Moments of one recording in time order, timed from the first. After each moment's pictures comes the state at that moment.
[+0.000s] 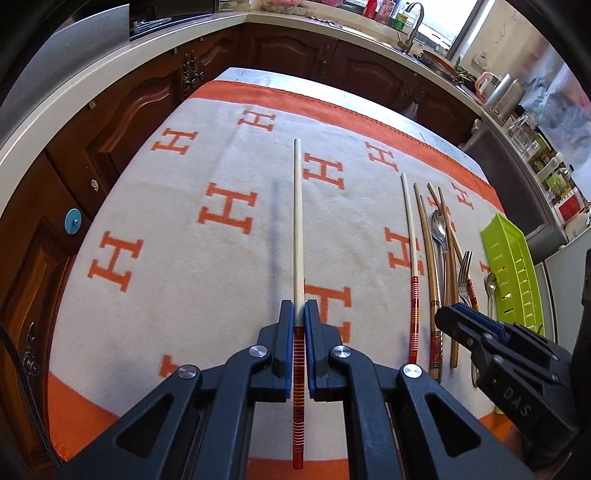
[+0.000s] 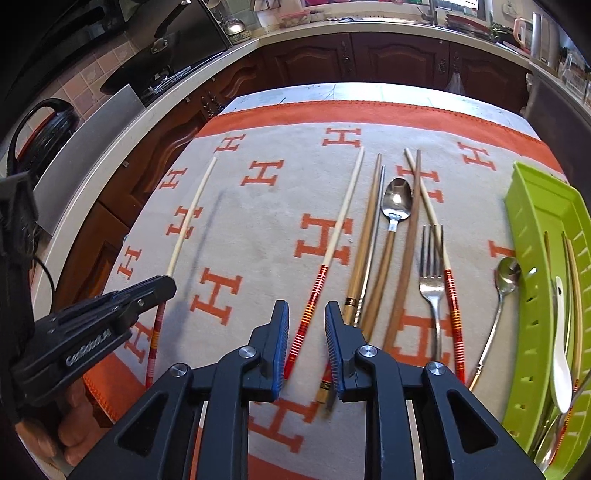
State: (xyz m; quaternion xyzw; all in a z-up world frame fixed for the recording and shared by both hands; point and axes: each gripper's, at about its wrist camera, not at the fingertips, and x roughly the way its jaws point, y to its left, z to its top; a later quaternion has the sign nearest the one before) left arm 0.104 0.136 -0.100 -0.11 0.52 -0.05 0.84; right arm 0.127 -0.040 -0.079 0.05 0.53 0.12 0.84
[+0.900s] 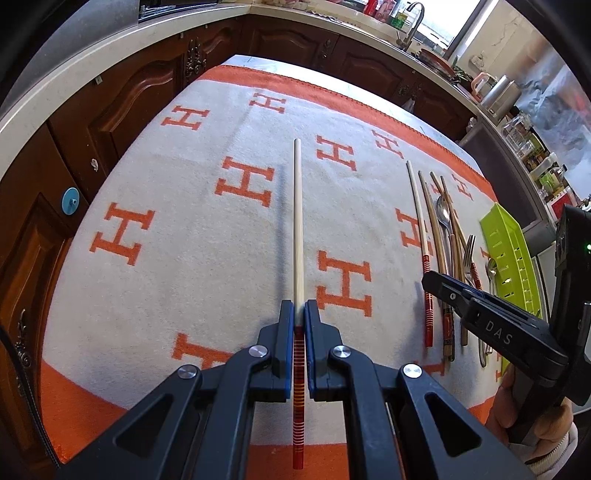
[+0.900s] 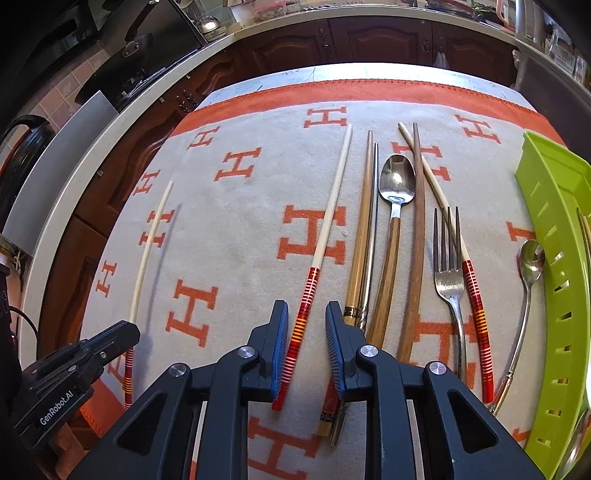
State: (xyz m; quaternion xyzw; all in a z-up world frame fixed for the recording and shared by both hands) left arm 0.091 0.155 -0.115 -0.12 0.53 -0.07 0.84; right arm 0.150 -0.038 -0.114 0.07 0.53 0.09 0.84
